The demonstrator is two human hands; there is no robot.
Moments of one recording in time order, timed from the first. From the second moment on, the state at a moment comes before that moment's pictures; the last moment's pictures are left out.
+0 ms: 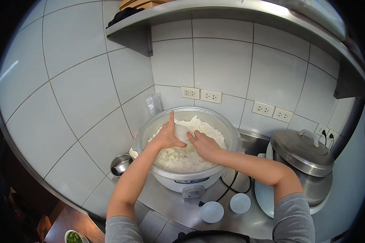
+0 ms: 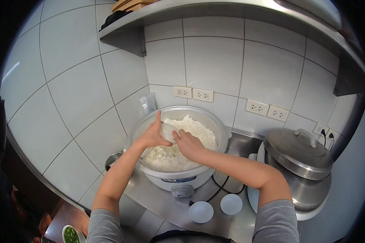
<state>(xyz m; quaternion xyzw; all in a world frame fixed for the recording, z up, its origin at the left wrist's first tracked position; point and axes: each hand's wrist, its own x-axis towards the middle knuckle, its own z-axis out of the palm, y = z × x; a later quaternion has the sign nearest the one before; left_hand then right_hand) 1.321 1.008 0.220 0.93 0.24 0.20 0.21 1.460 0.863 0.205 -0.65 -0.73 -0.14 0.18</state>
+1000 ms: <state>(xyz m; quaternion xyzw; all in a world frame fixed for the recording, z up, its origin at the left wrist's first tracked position) 1.173 0.927 0.238 0.88 0.29 0.35 0.15 1.422 0.858 0.249 -0.54 -0.70 0.15 0.44</state>
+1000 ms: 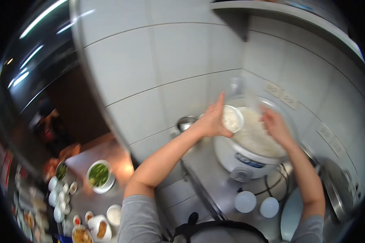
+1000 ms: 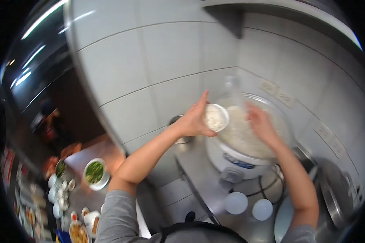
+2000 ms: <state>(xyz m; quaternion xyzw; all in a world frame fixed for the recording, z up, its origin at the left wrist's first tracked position) 0.734 0.707 -0.045 0.11 0.97 0.19 0.08 1.371 0.806 0.254 -0.50 -0.62 0.34 0.51</state>
